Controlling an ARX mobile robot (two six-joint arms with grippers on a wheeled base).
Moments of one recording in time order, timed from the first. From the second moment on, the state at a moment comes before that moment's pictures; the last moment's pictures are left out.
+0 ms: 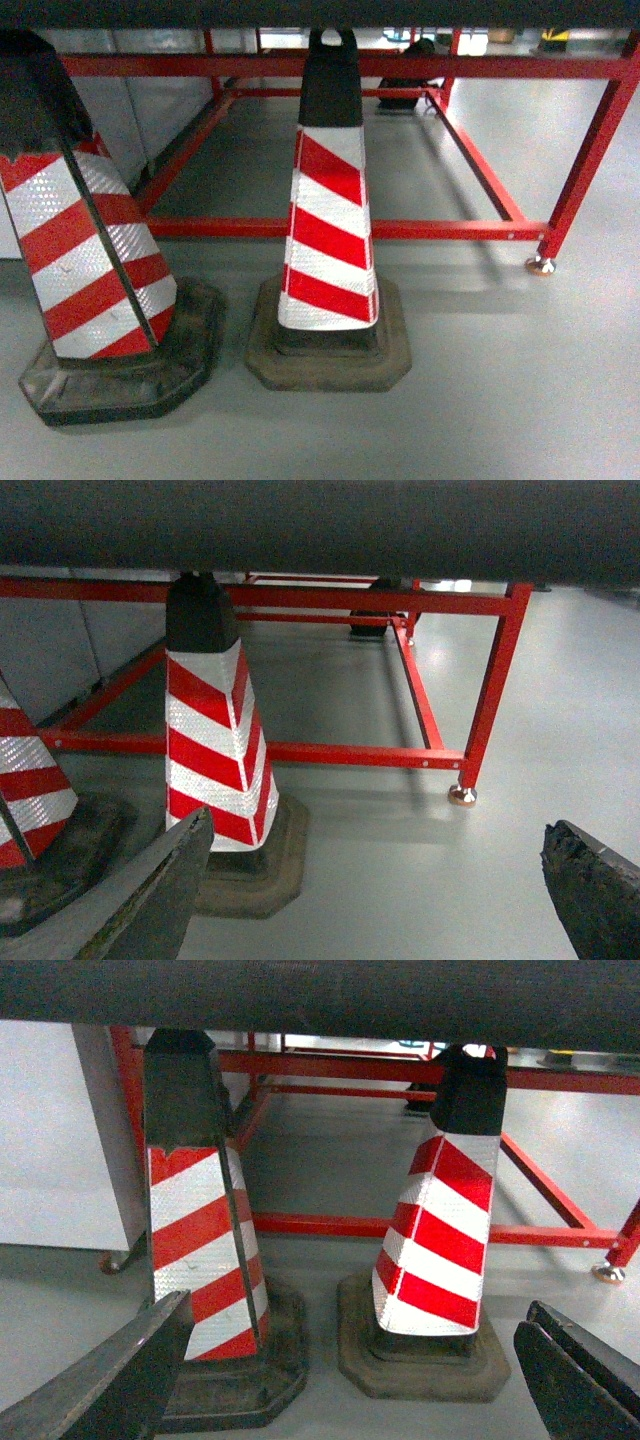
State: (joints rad) left arm 0.00 0.01 0.01 0.00 0.00 0.00; right arm 0.00 0.01 0.01 -0.01 0.00 0.00
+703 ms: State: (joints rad) left arm 0.00 0.01 0.01 0.00 0.00 0.00; right arm 0.00 0.01 0.01 -0.01 0.00 0.00
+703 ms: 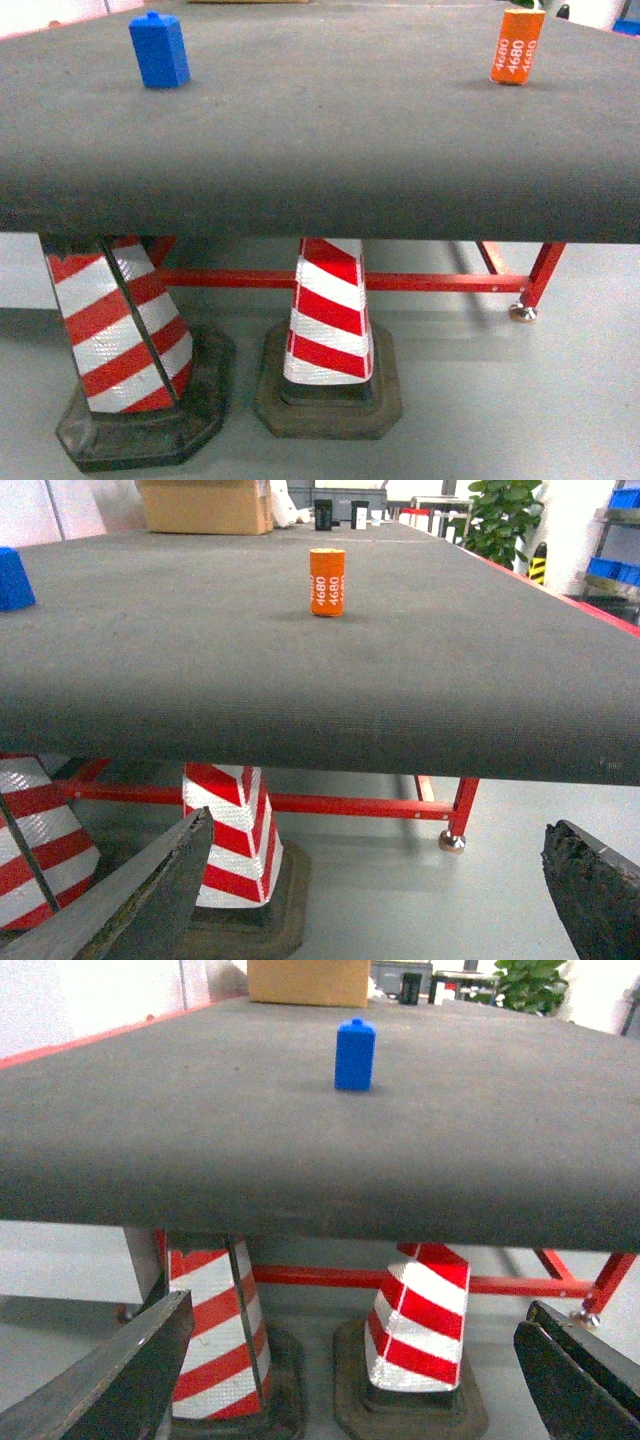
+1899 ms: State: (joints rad) left arm 0.00 0.01 0.01 0.00 0.00 0.00; right arm 0.00 0.01 0.01 0.00 0.00 0.00
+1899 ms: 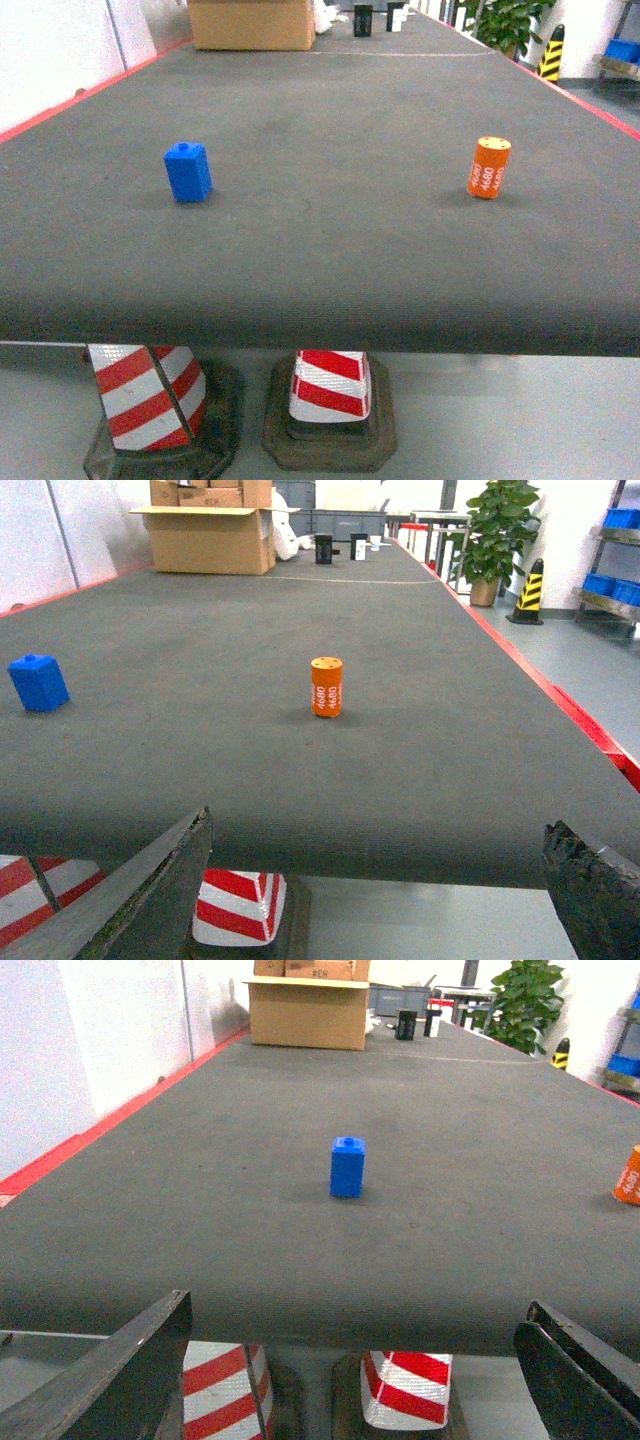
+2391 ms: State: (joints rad) left arm 0.00 0.01 0.01 0.00 0.00 0.00; right arm 0.00 0.01 0.01 0.00 0.00 0.00
